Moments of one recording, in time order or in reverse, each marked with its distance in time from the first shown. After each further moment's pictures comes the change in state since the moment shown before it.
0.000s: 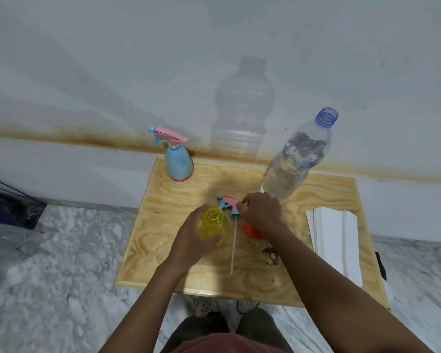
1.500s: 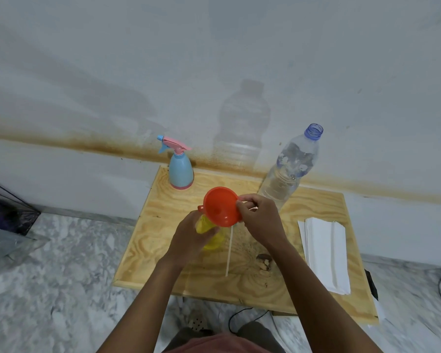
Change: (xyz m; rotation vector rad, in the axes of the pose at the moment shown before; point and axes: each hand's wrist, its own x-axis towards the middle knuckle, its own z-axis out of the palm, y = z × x) left_hand -0.003 0.015 -0.008 0.009 0.081 0.106; right_hand -0.080 -0.039 -0.065 0.800 0.175 -0.067
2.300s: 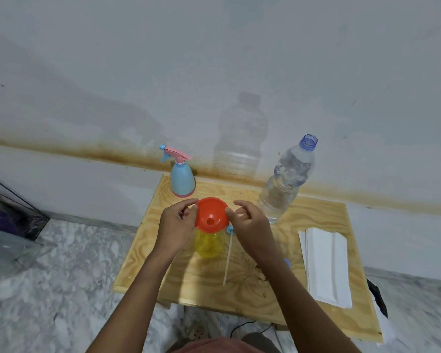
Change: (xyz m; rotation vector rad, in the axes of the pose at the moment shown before) left_hand 0.009 0.044 -0.034 -0.232 0.278 -0.127; right_hand -0.006 0.011 0.010 -0.028 0.035 -0.044
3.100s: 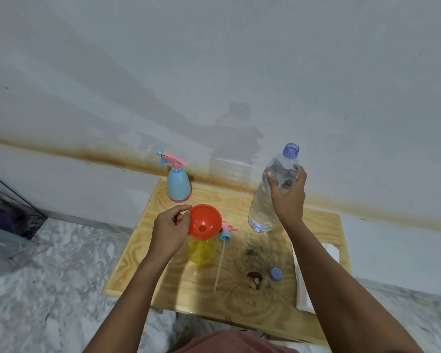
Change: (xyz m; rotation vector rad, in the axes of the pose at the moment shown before) left_hand -0.002 0.006 0.004 0.064 0.072 -0.011; right_hand 0.096 0.014 -0.076 0.142 0.321 -0.007
